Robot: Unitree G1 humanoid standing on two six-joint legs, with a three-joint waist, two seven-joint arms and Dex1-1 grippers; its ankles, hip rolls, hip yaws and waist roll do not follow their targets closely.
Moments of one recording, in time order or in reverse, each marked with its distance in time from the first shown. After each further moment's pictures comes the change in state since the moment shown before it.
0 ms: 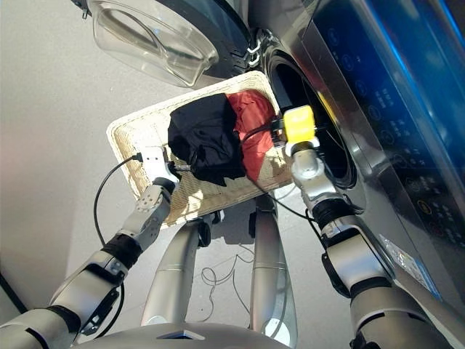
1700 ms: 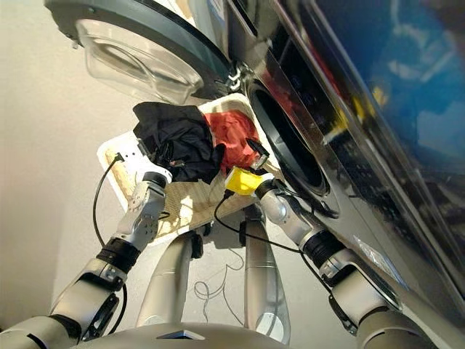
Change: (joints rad) left arm 0.201 0.046 0.063 -0.488 -0.351 -0.020 -0.121; right arm 0.137 -0.050 0.142 -0.239 -0.579 0.000 -0.008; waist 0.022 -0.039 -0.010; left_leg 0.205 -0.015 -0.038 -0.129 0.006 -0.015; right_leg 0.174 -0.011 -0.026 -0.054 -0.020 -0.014
